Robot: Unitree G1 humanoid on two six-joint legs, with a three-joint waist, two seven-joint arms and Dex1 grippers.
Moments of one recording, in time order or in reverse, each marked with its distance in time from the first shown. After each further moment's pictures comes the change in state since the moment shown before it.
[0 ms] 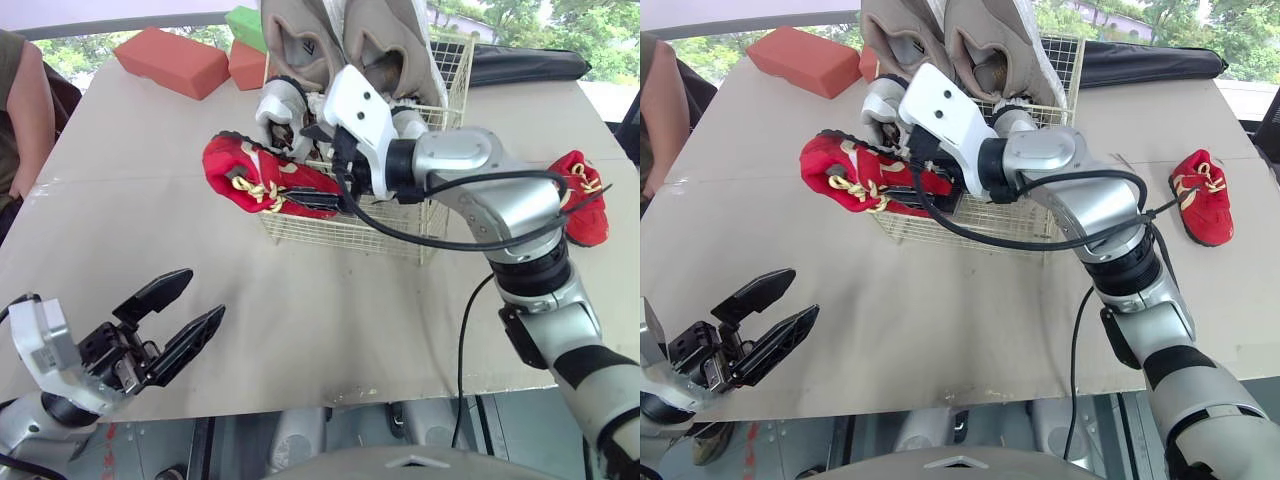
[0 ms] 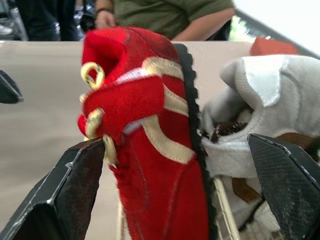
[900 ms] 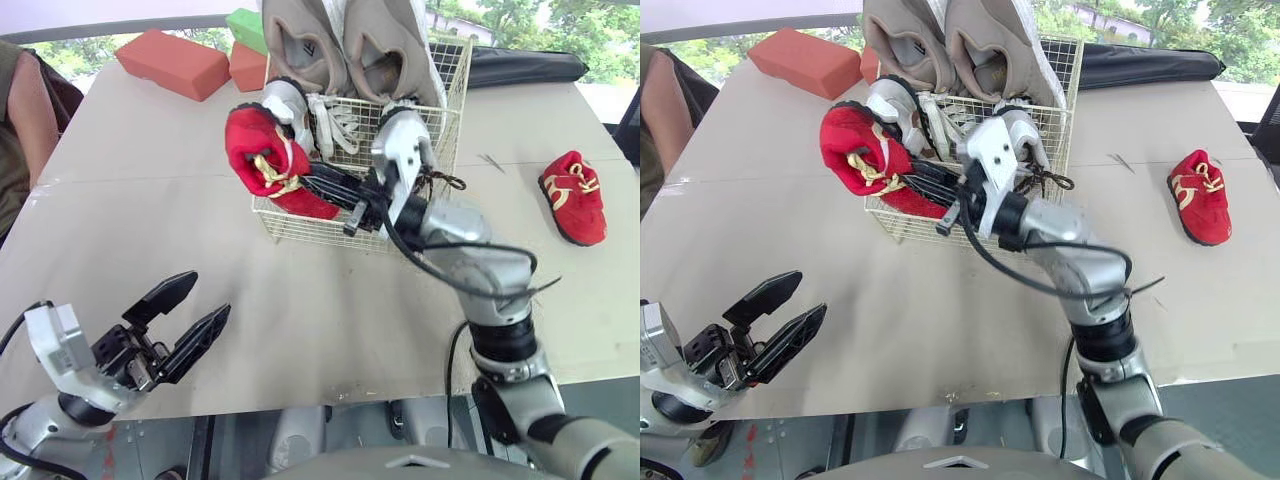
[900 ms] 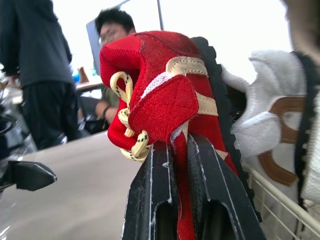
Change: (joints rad) left arm -0.010 -0.047 -0.061 0.015 0.037 -0.037 0.029; right arm 0.510 0.257 -0.117 -0.084 0.064 -0.439 -0.115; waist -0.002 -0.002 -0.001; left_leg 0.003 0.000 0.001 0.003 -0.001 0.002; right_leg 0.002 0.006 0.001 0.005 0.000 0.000
